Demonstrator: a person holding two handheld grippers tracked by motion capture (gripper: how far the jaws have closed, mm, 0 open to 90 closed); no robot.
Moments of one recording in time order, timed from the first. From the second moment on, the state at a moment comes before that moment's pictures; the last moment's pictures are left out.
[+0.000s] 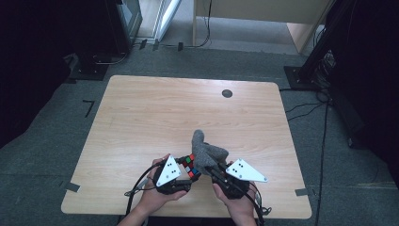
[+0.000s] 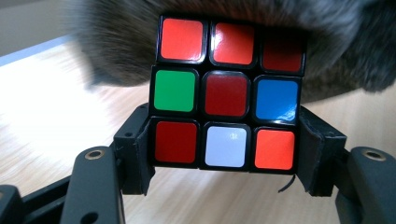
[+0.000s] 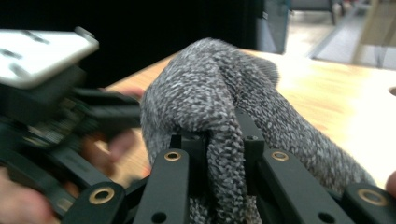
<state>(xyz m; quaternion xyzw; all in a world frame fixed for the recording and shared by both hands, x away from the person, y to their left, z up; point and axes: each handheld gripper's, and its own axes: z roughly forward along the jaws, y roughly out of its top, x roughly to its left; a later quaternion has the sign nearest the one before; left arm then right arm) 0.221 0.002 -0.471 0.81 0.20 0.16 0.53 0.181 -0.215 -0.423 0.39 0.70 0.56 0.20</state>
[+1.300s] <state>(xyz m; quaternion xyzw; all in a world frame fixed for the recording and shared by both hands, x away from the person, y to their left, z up) 0.218 0.007 -0.461 0.80 0.19 0.13 0.56 0.188 -0.227 -0.417 0.41 0.70 0.56 0.18</state>
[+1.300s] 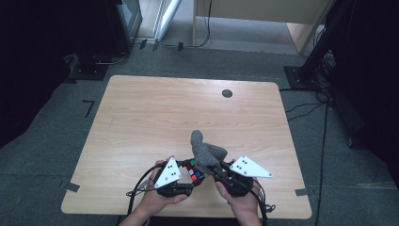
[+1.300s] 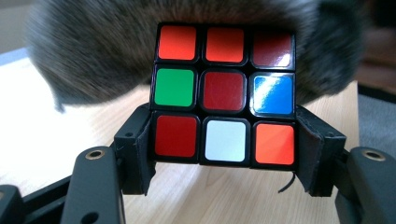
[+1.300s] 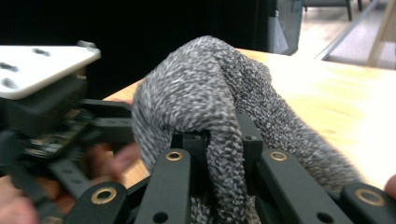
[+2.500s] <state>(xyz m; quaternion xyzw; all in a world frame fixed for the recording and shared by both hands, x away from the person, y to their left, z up) 0.222 0.009 -0.463 0.81 0.19 0.15 0.54 0.189 -0.225 -0.426 0.41 0.71 0.53 0.21</state>
